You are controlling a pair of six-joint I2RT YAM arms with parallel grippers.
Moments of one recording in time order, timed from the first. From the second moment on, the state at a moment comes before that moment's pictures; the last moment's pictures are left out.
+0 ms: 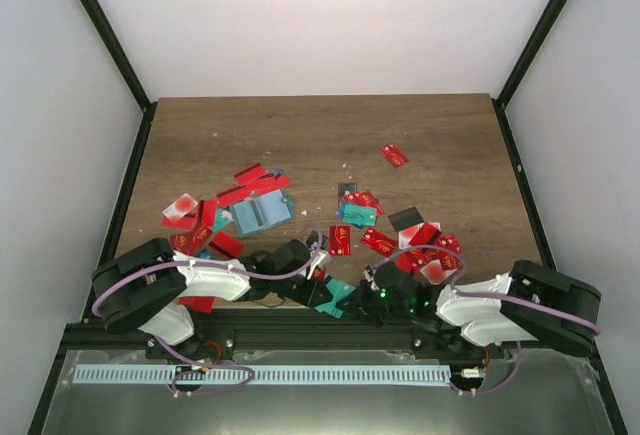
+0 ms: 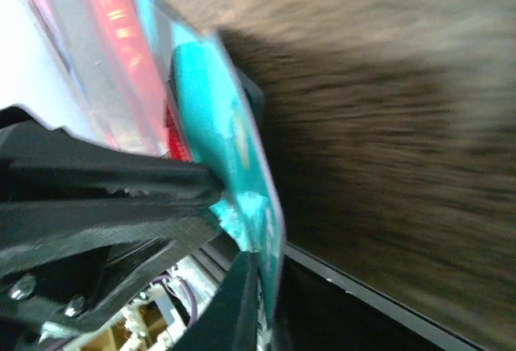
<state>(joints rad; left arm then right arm) -1.05 1.51 0.46 0.19 0.40 -0.71 1.08 1.24 0.08 0.51 -0.30 1.61</state>
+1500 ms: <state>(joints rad) -0.53 1.01 0.47 0.24 0.88 -0.67 0.61 1.17 0.55 0.26 -1.07 0.60</state>
